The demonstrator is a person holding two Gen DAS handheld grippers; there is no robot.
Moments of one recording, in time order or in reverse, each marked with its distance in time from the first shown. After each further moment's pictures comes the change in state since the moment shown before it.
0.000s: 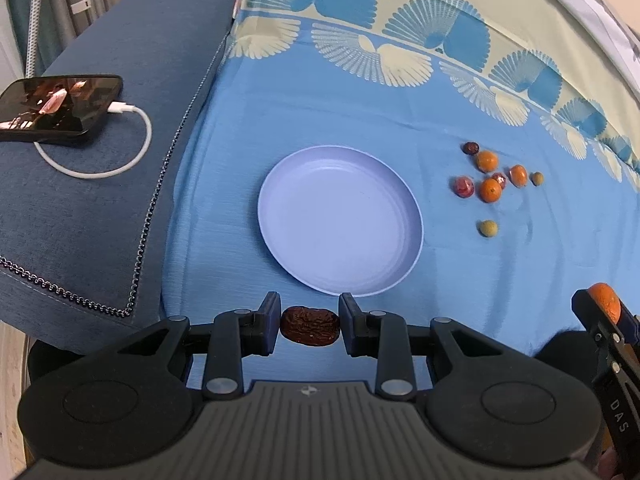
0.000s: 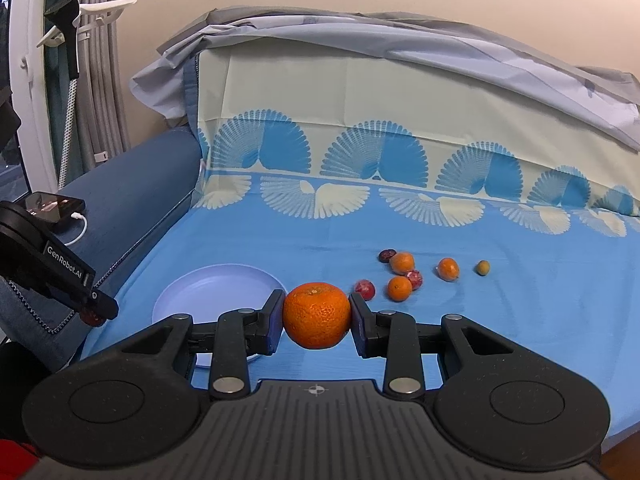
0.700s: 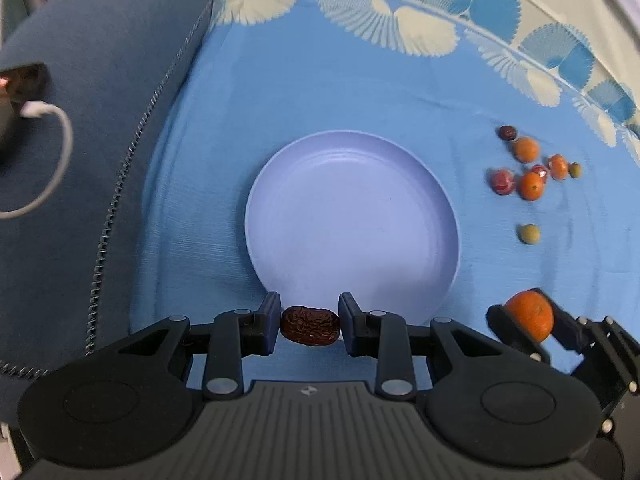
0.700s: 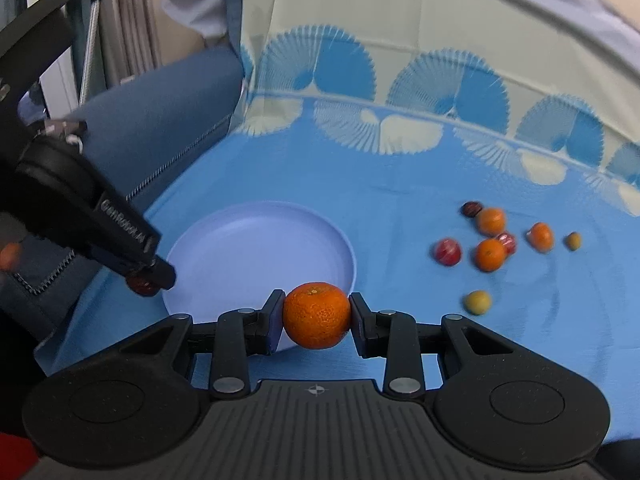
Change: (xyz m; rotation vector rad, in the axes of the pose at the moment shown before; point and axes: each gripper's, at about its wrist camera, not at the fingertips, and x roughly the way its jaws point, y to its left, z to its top) left arm 0.094 -0.003 0.045 0.020 0.110 0.030; right arm 0.123 0.037 -0.013 -0.083 0.206 0.135
